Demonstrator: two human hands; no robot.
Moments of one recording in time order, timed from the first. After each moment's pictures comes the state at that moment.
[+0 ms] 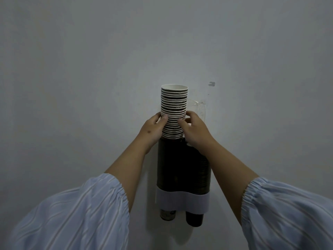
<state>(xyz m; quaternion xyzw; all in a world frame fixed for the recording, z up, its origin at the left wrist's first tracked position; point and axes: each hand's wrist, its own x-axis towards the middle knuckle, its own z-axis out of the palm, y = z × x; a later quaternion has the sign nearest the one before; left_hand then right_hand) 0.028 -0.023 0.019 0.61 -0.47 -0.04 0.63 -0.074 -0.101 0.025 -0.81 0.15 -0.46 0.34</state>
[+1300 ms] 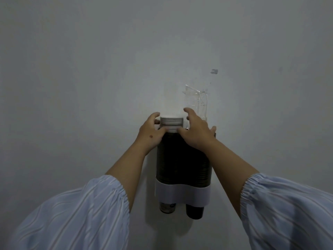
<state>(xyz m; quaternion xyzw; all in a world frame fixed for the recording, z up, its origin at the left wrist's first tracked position) 0.057 -0.049 -0.015 0.67 -0.47 0.03 0.58 -0.064 -0.128 0.001 -0.87 0.29 -0.38 0.15</state>
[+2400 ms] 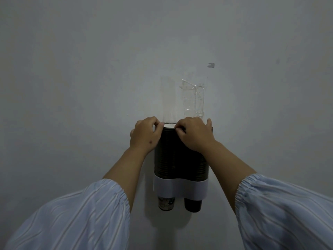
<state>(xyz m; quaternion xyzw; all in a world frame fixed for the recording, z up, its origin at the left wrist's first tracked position) 0.059 -0.046 -0.033 0.72 -0.46 0.21 0.48 -0.067 -0.133 -0.013 -0.90 0.26 -0.36 -0.02</state>
